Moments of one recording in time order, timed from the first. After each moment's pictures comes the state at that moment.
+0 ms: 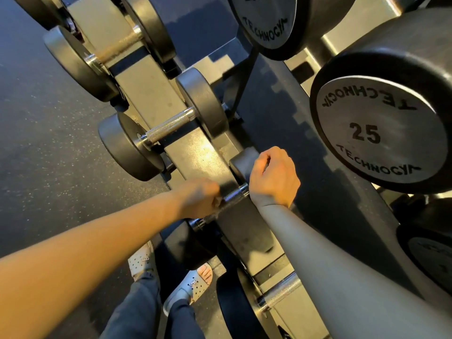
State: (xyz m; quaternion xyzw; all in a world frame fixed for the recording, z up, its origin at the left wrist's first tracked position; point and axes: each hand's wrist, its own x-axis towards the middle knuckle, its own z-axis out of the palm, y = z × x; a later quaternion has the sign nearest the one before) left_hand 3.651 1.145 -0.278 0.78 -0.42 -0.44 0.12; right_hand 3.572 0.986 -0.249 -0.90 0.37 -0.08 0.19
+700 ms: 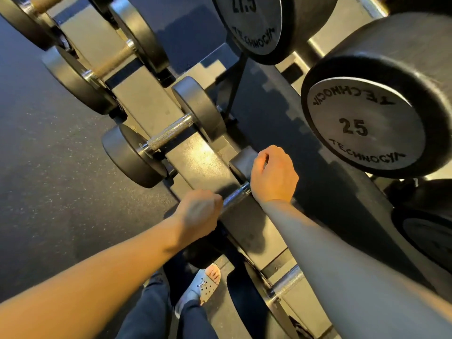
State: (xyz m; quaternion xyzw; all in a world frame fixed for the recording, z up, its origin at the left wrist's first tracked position) left_hand 3.622 1.162 -0.252 0.83 -0.47 -0.29 0.02; right_hand 3.576 0.990 -0.243 -0.89 0.40 -0.07 0.19
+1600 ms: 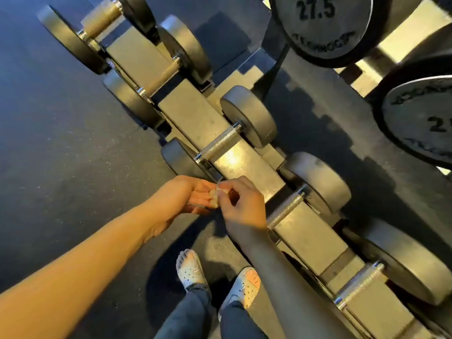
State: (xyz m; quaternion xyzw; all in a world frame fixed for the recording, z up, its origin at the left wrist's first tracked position) left_hand 3.734 1.280 -0.206 0.64 0.05 -0.58 0.50; right_hand 3.613 1.169 -0.239 -0.81 0.29 -0.05 0.51
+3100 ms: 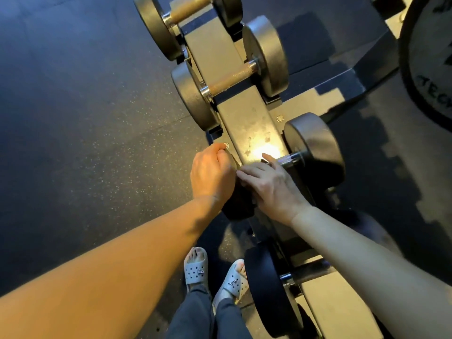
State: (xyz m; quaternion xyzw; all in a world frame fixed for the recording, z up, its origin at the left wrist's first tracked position) left_hand 3.788 1.237 -0.291 0.90 0.11 -0.13 0.41; right_hand 3.738 1.083 -0.305 -0.96 -0.20 0.11 0.17
